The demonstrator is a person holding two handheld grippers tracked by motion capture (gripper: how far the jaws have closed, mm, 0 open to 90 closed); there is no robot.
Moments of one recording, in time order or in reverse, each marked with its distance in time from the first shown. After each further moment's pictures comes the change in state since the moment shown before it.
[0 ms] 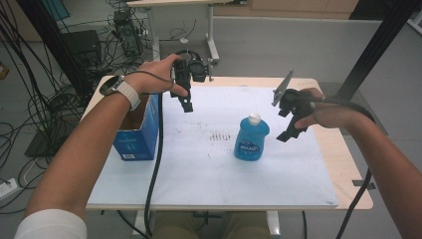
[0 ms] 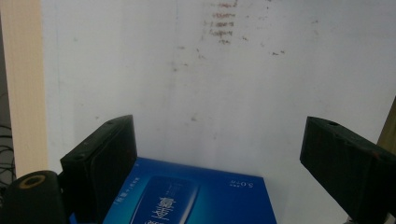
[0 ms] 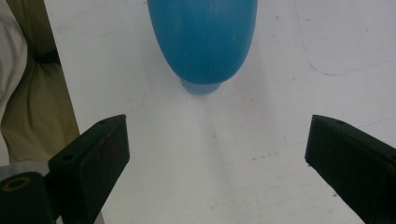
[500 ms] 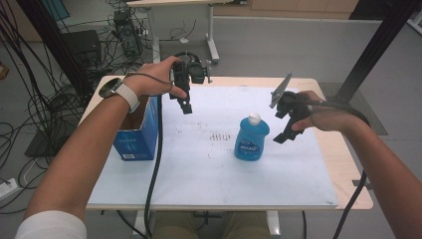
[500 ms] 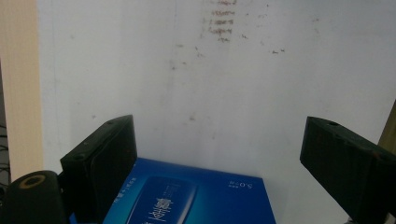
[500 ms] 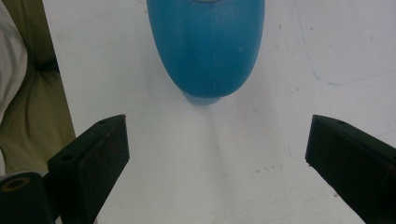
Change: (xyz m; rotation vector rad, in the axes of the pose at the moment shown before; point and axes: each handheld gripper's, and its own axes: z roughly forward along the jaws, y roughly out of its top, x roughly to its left) left arm 0.000 -0.003 0.004 -0.003 -0.004 -0.006; right arm 0.001 0.000 0.009 -0.036 0.003 -0.004
